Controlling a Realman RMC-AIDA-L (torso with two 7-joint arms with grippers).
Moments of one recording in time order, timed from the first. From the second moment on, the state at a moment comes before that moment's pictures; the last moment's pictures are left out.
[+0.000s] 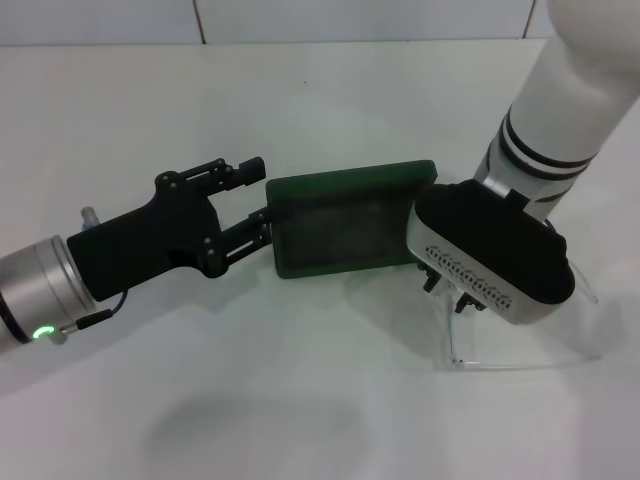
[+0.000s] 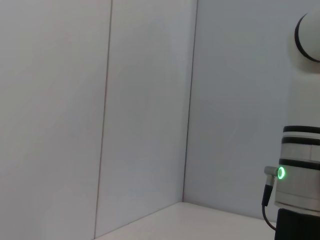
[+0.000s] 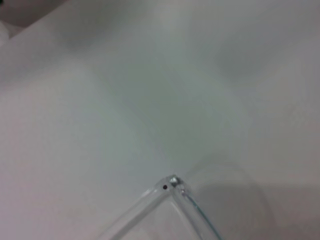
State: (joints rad) left arm -0.33 -2.08 1.10 0.53 1.33 1.49 -0.96; right arm 0.99 2.03 -1.86 -0.98 -2.41 -1.41 1.34
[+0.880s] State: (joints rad) left arm -0.33 -2.09 1.10 0.51 1.28 1.49 -0.96; right arm 0.87 2.02 -1.38 -0.99 -2.28 -1.58 1.24
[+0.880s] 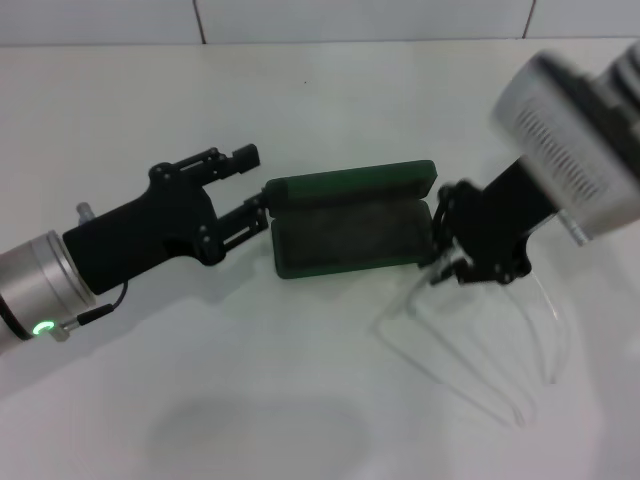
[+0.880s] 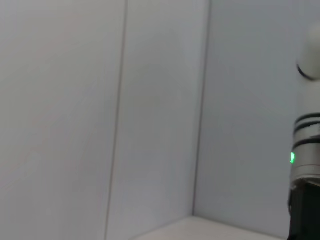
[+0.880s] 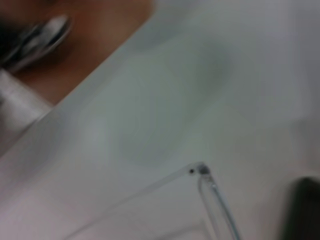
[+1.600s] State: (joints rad) left arm -0.43 -2.09 1.12 0.50 1.31 1.71 -0.87; right arm 0.62 2.01 -1.06 -0.69 -1.59 -1.34 1.22
